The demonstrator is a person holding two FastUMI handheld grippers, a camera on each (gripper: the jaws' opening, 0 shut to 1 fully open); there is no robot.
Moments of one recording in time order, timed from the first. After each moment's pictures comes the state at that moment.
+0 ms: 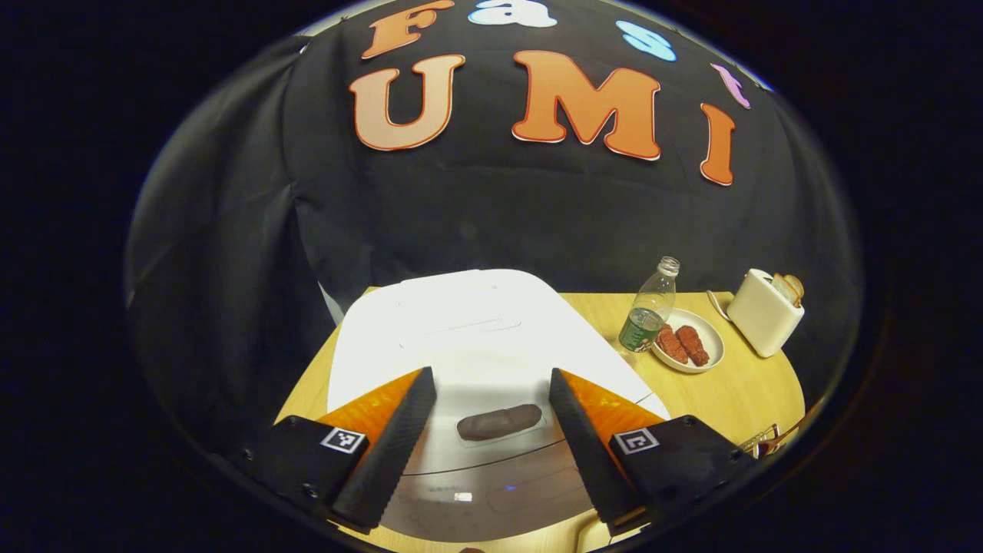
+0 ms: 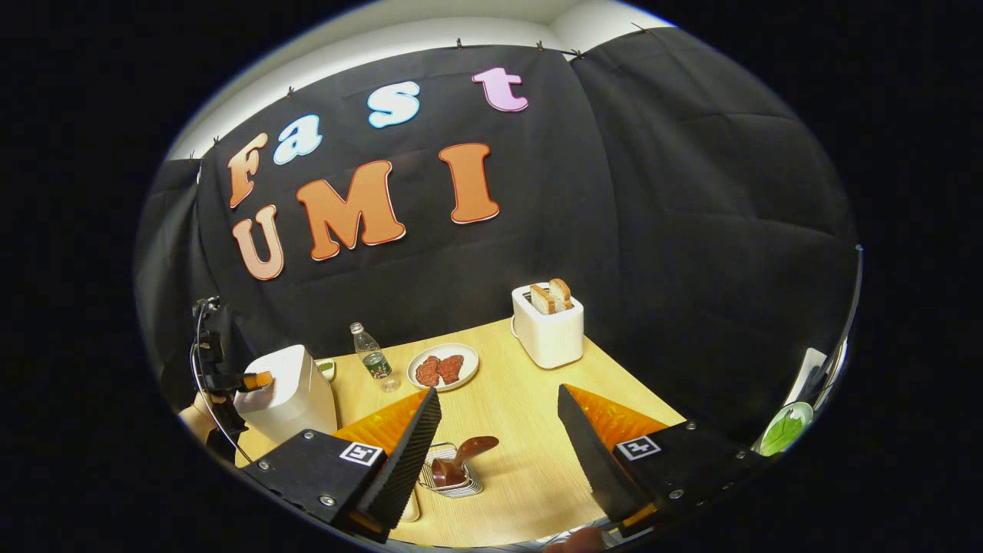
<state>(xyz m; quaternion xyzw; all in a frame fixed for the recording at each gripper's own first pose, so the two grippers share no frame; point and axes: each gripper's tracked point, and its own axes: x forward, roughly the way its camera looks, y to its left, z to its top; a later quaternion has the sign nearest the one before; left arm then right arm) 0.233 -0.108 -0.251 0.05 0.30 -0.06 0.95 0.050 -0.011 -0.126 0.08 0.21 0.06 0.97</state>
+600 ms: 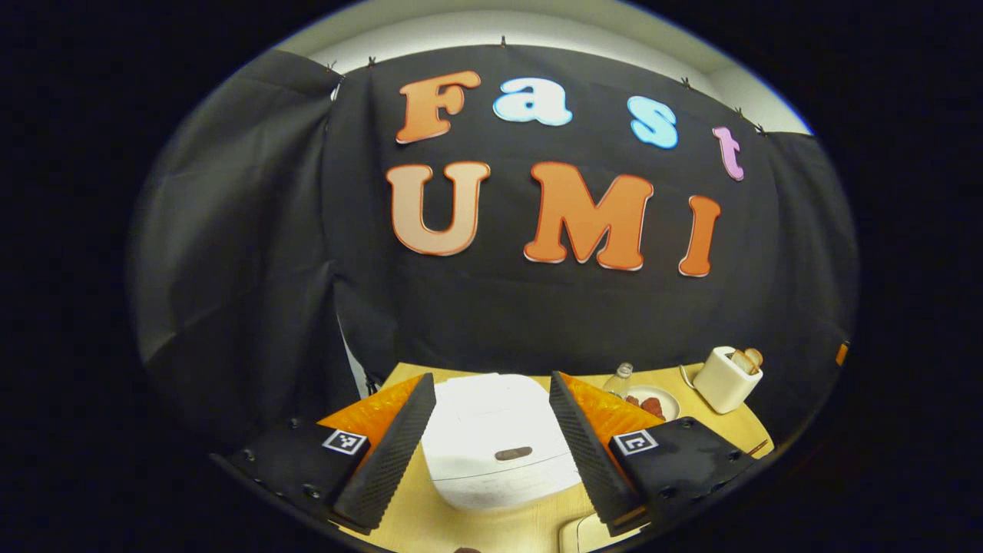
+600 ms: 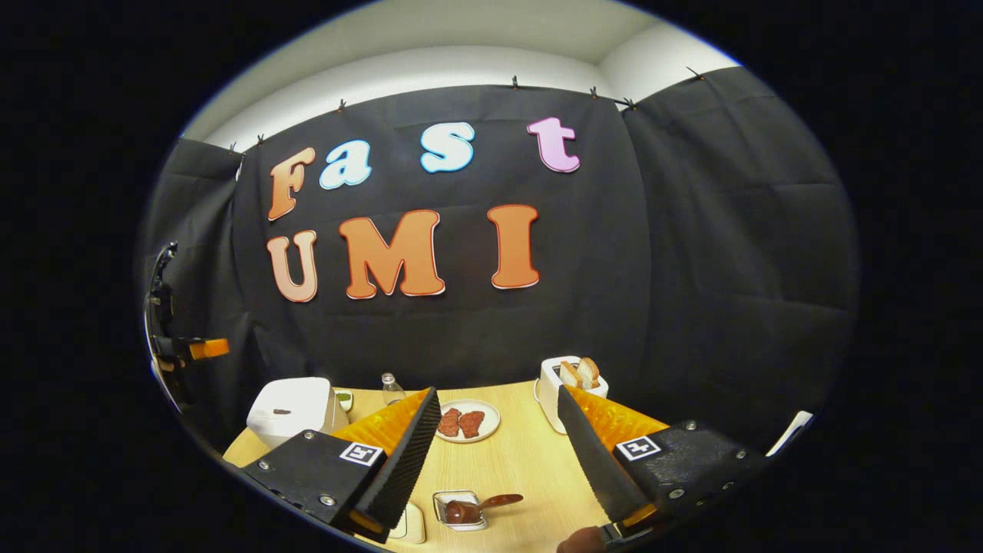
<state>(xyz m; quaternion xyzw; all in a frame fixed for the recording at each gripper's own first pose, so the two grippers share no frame) 0.163 -0.052 -0.013 0.01 0.13 -0.04 0.99 0.078 0.030 -0.008 0.03 0.11 0.11 0.99</state>
